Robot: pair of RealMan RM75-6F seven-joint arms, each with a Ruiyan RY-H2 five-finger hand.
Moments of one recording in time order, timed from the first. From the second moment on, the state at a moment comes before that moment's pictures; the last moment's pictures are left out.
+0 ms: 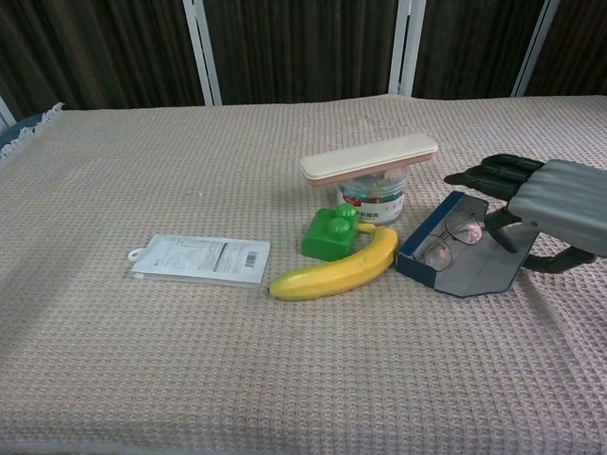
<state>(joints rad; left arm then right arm) -0.06 -1.12 0.06 -1.57 1.68 1.54 0.06 0.53 -1.60 -0.09 -0.90 -1.75 1.27 -0.16</state>
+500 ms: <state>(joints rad) -0.05 -1.12 0.06 -1.57 1.69 1.55 0.05 0.45 -1.40 -0.19 -1.12 -1.82 1.34 -0.20</state>
